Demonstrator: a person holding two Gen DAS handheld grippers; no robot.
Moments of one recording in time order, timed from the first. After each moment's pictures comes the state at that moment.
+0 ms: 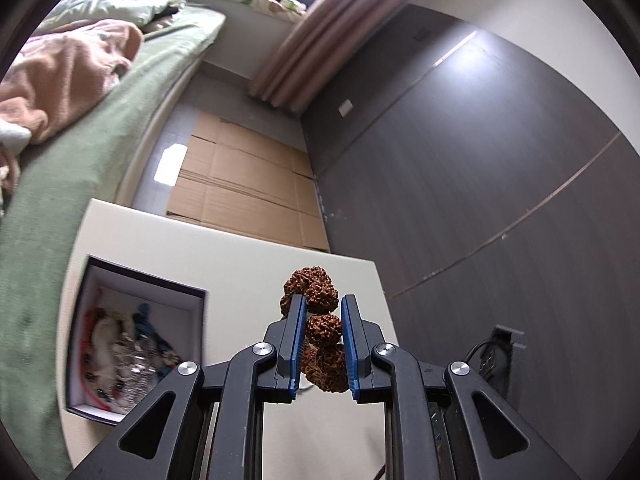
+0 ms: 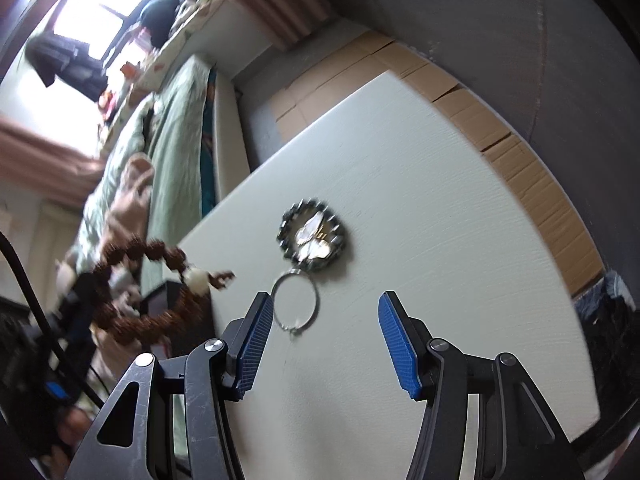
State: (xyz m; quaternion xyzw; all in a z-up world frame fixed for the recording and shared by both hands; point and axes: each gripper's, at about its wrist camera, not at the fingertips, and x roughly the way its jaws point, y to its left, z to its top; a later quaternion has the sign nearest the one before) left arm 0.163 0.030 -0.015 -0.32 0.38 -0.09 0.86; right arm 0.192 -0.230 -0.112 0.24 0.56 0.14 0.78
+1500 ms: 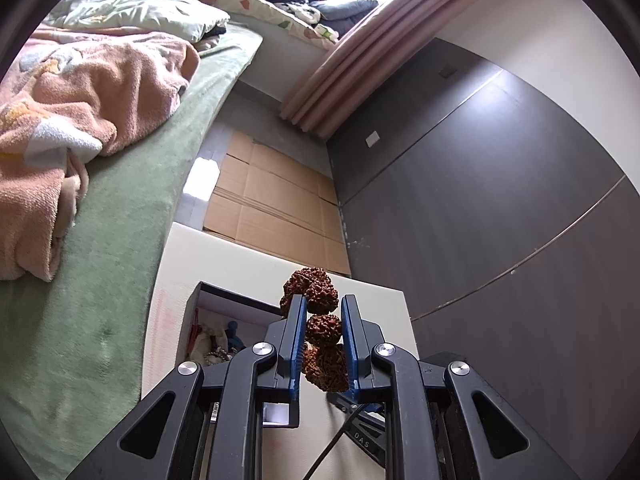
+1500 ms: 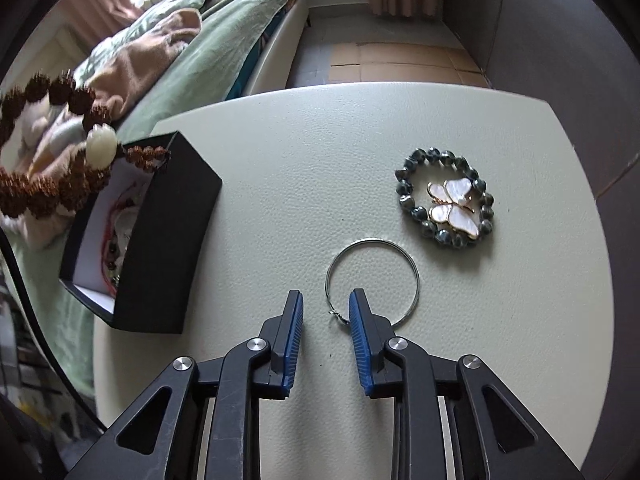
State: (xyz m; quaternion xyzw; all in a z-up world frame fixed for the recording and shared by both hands) left arm 0.121 0.103 0.000 -0.34 0.36 -0.05 0.87; right arm 0.179 -0.109 -0.139 -0.04 0.56 0.21 0.80
